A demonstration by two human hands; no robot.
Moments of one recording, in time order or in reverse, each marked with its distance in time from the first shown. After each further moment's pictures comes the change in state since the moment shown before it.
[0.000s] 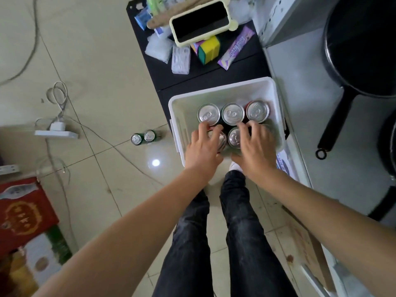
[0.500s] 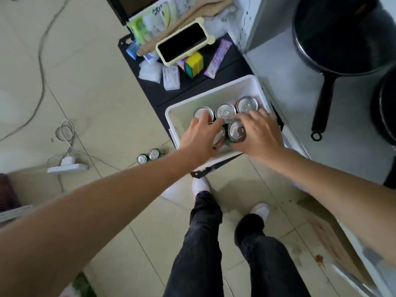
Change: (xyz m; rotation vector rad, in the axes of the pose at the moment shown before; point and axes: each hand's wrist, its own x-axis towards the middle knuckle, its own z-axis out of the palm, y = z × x) left_hand 0.008 0.002 -0.051 0.211 -0.083 0.287; right_hand -0.009 0.004 -0.030 0.167 0.204 0.005
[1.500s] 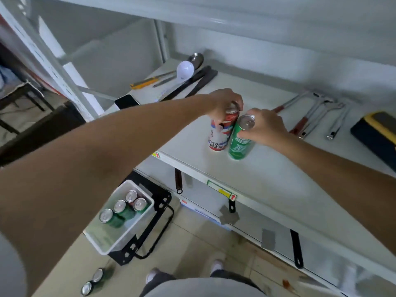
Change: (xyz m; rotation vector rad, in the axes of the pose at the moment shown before) left_hand -0.060 0.516 -0.193 0.440 -0.056 0.781; right_hand -0.308 0.221 -0.334 0.268 0.480 0.660
